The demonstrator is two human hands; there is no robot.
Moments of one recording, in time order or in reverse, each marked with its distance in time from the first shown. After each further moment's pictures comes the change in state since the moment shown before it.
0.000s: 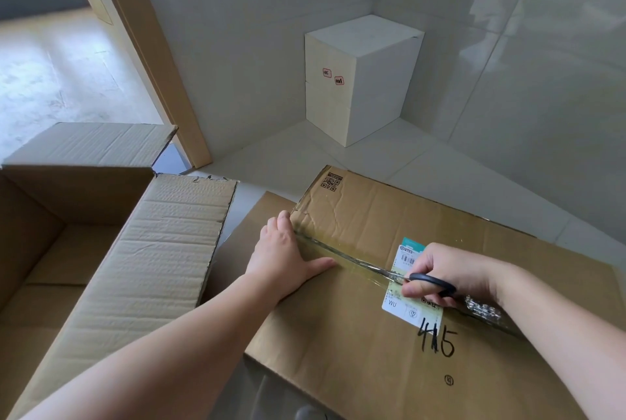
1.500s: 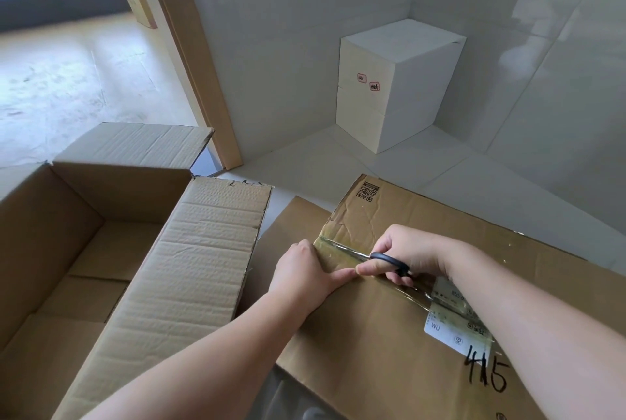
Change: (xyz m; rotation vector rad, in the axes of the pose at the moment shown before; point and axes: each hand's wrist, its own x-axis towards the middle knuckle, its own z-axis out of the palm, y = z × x) left_hand -0.004 -0.014 -0.009 -0.004 -0.022 -0.179; right_hand 0.090 -0.078 0.023 -0.041 -0.034 -0.050
